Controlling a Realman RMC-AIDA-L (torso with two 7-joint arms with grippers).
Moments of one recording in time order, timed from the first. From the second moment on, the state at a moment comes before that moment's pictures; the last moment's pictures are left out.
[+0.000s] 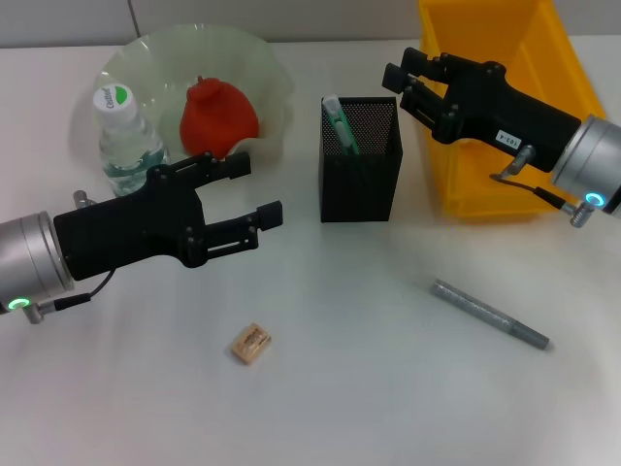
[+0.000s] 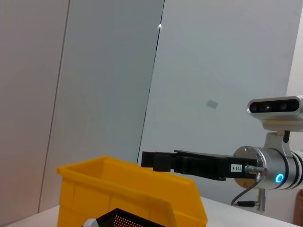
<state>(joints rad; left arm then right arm) -0.39 -2.07 0.98 0.56 1.54 1.54 -1.14 0.54 2.09 -1.14 -0.39 -1.12 -1.25 0.99</state>
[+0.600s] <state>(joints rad) -0.39 -2.07 0.98 0.56 1.54 1.55 -1.14 0.35 2.08 -1.03 -0.64 -1.11 -1.47 1.12</state>
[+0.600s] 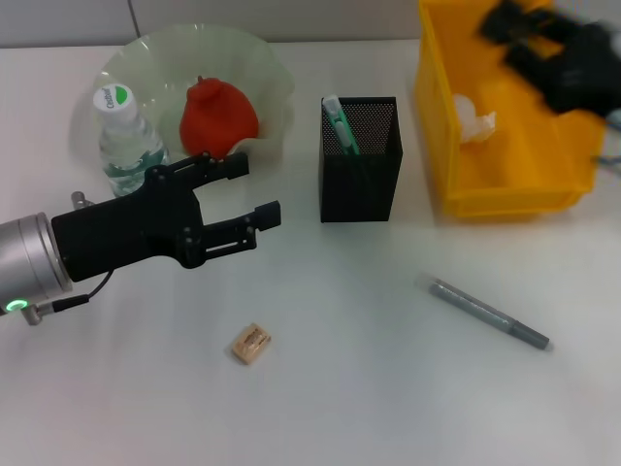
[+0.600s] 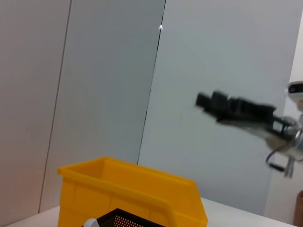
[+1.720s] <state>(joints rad) -0.40 -2.07 0.98 0.56 1.54 1.55 -1.14 0.38 2.08 -0.82 -1.04 -1.69 -1.69 1.72</state>
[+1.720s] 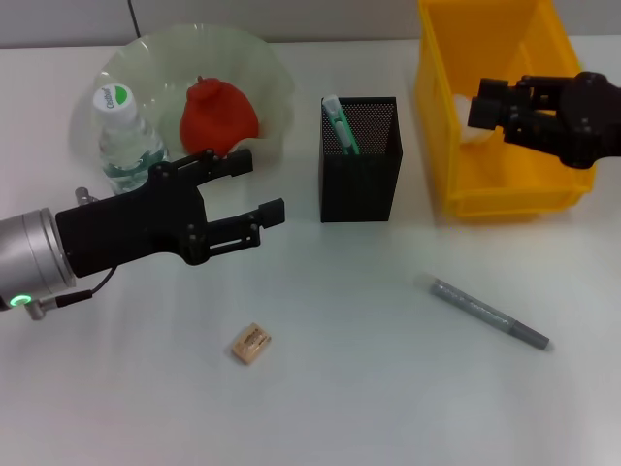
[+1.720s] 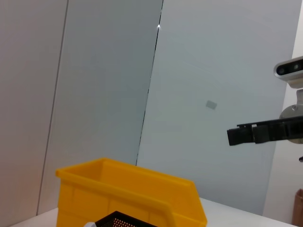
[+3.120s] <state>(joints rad) -0.36 -2.07 1.10 0.98 1.91 1.75 -1.76 0.34 2.08 -0.86 -0.31 -1.69 -1.60 0.98</state>
